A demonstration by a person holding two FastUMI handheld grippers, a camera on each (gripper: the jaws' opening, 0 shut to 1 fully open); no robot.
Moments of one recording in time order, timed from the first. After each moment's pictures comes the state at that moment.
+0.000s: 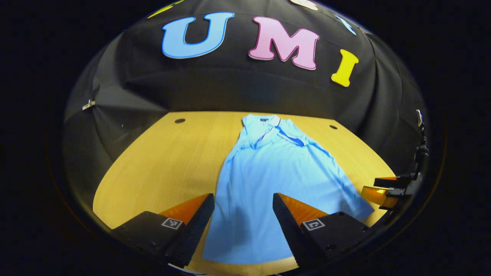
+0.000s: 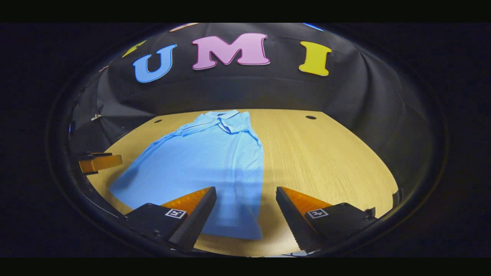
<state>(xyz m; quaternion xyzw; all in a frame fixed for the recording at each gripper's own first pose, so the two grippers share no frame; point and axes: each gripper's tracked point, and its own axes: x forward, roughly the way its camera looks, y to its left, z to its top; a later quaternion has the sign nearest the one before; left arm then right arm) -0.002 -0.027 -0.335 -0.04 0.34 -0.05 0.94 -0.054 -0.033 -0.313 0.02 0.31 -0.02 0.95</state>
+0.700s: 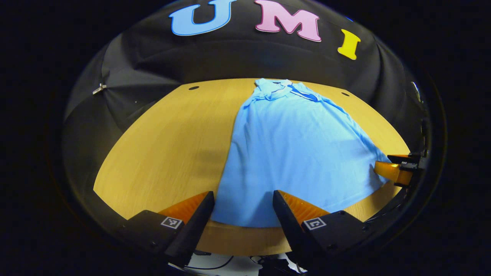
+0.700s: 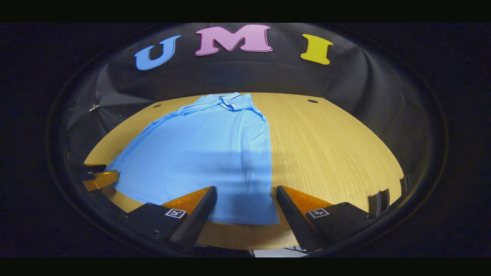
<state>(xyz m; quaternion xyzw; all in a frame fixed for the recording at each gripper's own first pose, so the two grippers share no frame) -0.065 -0.007 -0.393 0.00 0.41 -0.02 0.91 -0.081 -0.019 -0.355 0.01 0.36 -0.02 0.93</state>
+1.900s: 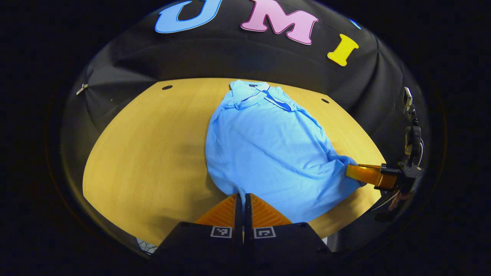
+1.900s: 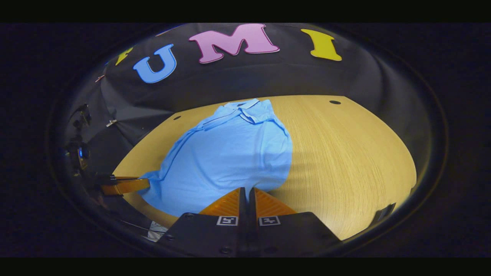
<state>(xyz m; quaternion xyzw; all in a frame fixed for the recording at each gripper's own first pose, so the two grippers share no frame) -0.018 -0.064 -0.344 -0.05 0.43 -0.08 0.90 -0.028 0.007 -0.306 0.09 0.35 0.07 0.93</state>
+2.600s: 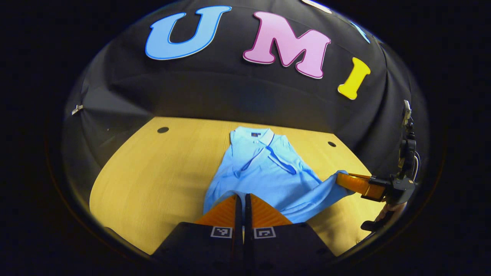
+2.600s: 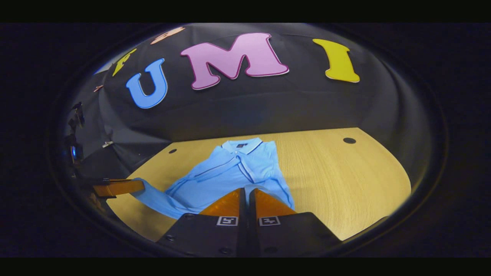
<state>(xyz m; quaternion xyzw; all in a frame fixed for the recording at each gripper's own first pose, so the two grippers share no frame) 0.151 -0.078 -0.269 -0.07 0.30 -0.06 0.95 0.144 -0.015 -0.238 0.09 0.23 0.07 0.97</state>
